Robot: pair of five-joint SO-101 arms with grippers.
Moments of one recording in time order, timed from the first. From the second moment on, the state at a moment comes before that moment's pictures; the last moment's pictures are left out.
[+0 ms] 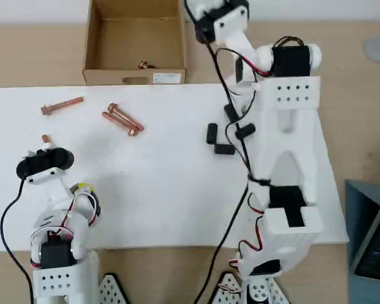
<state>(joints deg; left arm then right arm) -10.2 -104.0 94.4 61.9 3.3 -6.9 12.4 -36.9 101.2 20.0</state>
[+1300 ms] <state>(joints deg) -10.2 -104.0 94.4 61.9 3.3 -5.9 58.9 -64.5 99.7 27.6</state>
